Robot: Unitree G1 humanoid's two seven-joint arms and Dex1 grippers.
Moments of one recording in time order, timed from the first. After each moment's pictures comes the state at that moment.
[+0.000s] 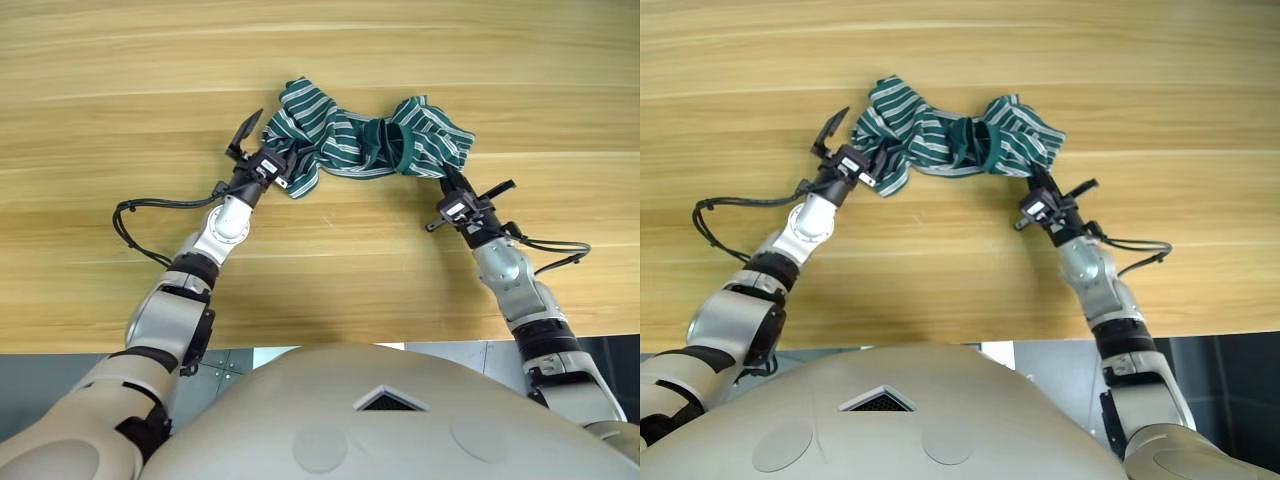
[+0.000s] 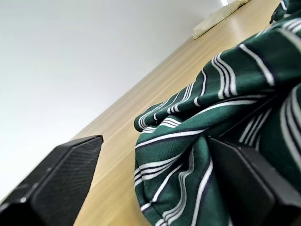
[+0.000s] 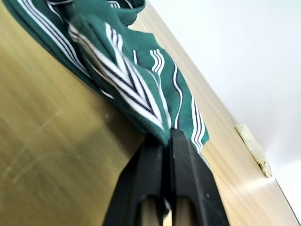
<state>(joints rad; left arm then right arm) -0.35 0.31 -0.29 1.05 0.39 -0.86 0.14 0.08 -0.48 0.23 0.38 -0.41 -0.49 -0.05</state>
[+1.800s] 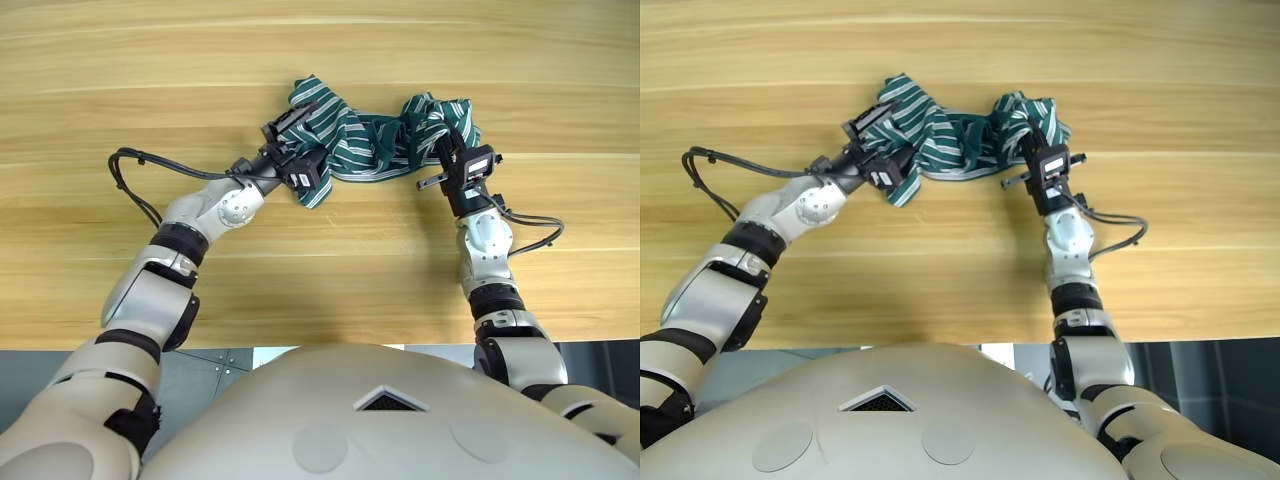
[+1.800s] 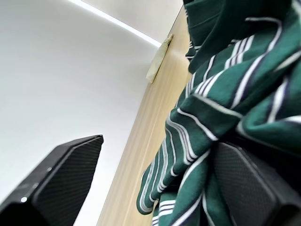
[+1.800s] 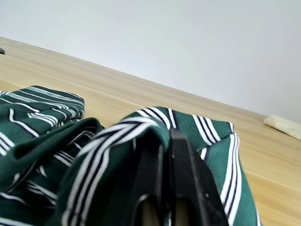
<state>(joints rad) -0.49 0.38 -0.50 0.90 0.78 -0.78 0.28 -0.15 -0.21 0.01 0.72 0.02 -0.79 0.27</state>
